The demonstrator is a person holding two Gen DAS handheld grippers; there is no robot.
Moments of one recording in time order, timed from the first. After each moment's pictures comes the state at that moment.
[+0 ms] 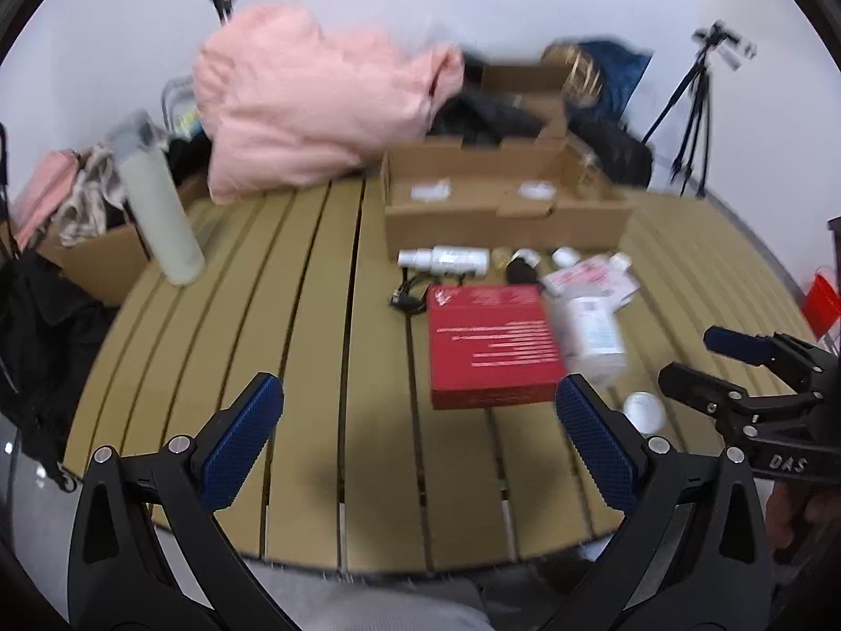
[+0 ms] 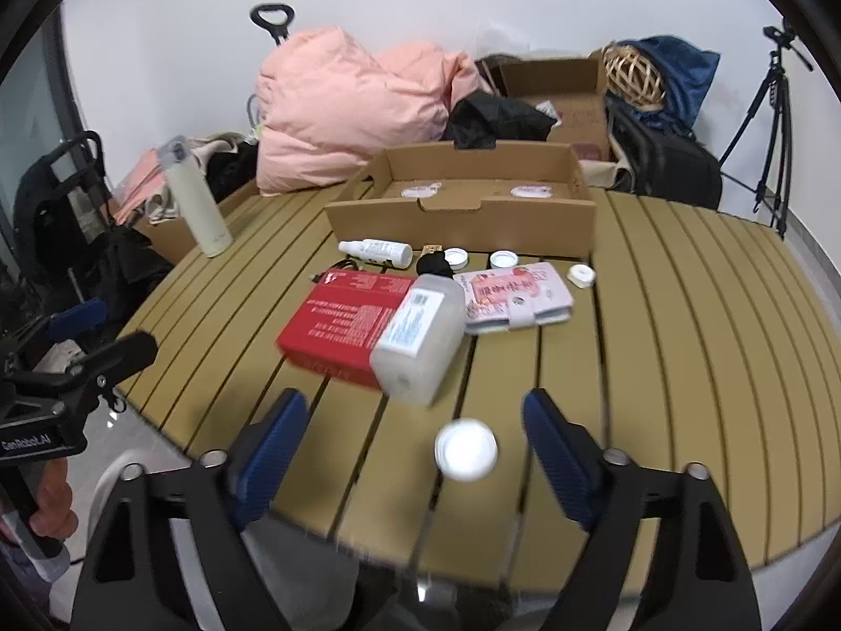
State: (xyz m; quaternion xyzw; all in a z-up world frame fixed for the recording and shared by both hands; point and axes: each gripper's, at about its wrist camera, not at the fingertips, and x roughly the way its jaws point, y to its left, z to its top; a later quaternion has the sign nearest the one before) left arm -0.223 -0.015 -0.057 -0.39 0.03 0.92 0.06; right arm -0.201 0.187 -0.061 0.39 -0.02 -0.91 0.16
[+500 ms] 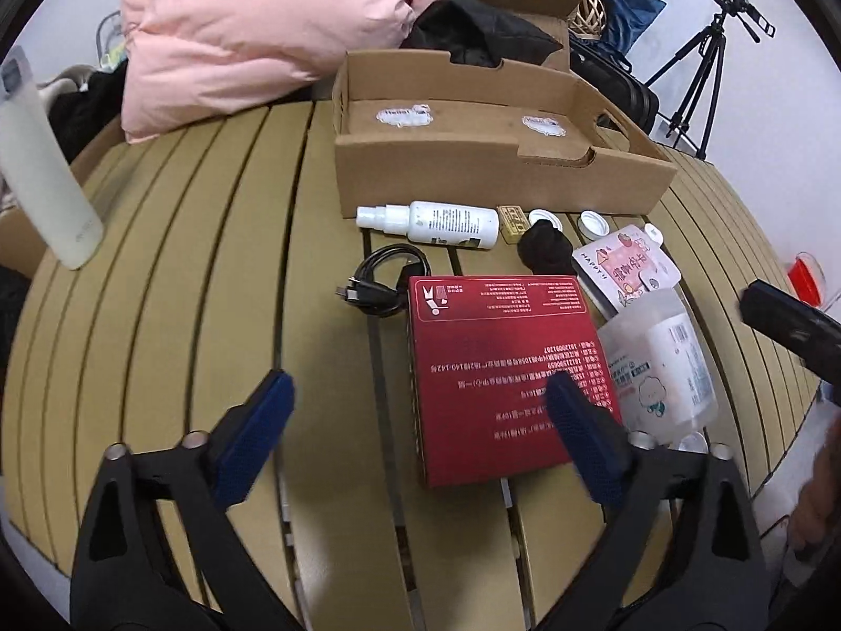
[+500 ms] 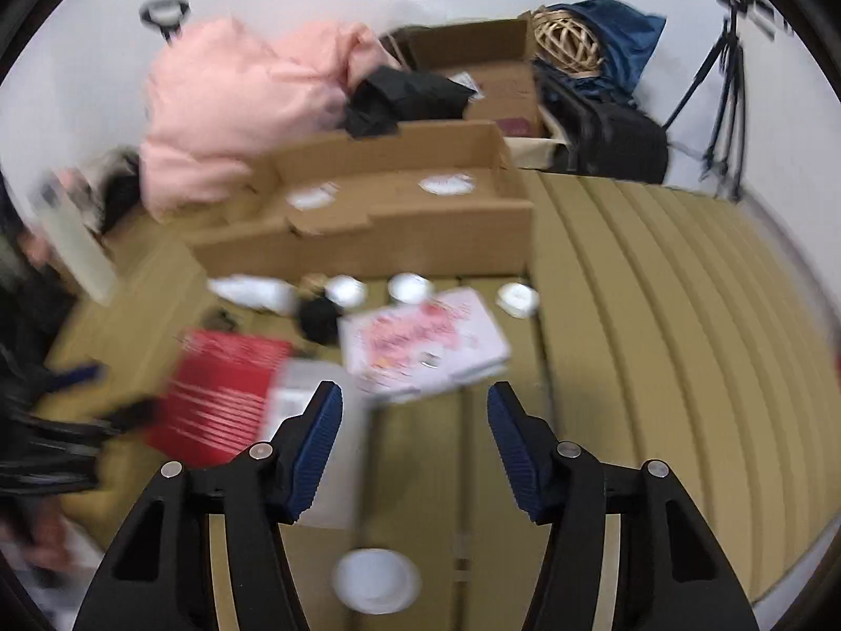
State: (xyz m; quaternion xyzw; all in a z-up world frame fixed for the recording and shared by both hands) left arm -0.317 -0.008 -0.118 -0.47 0.00 0.87 0.12; right arm -0.292 0.212 -0.083 0.42 -0.06 -0.91 0.07
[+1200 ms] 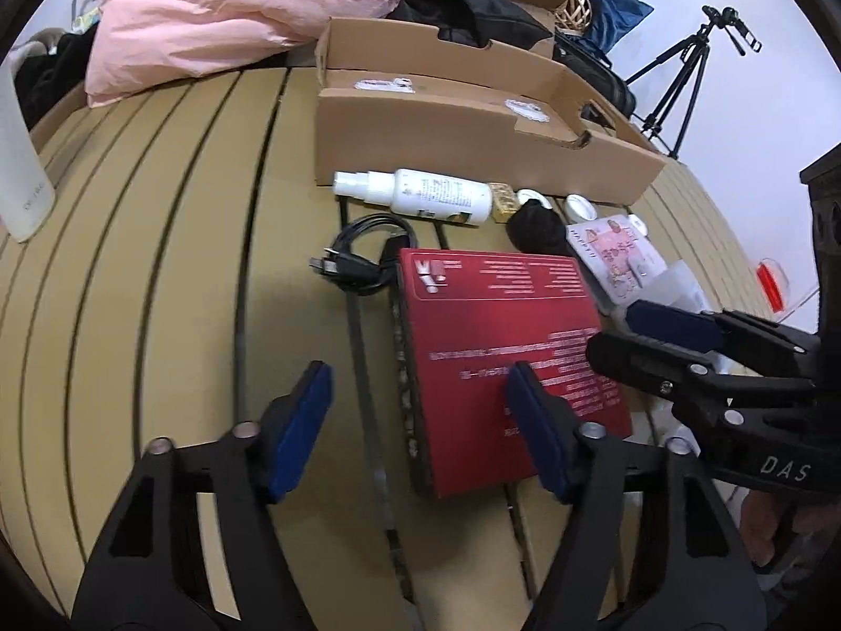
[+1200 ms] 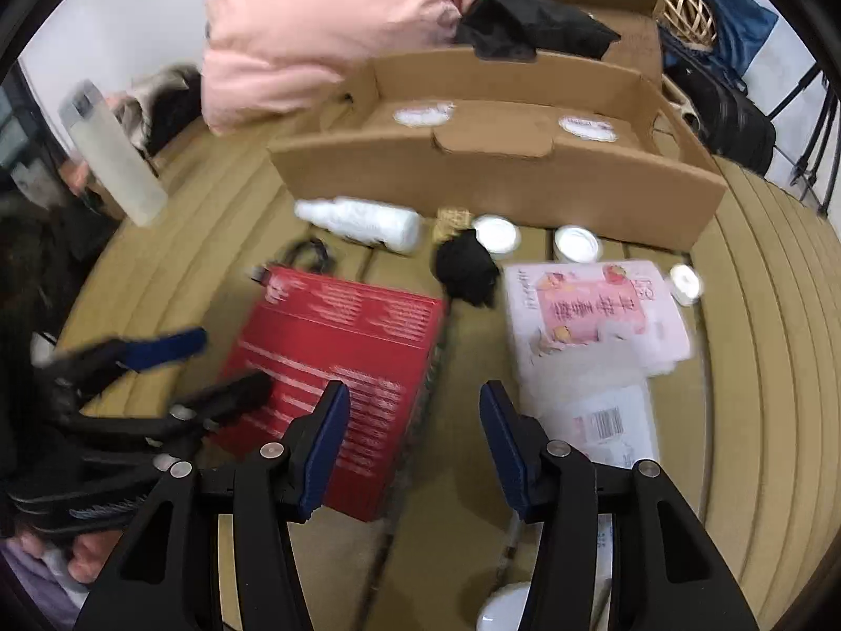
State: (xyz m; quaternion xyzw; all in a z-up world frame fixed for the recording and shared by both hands) left arm -0.327 -0.020 -0.141 -0.49 -0.05 0.85 0.17; right arm -0.320 0.133 -0.132 0.49 -0.02 -0.86 0.16
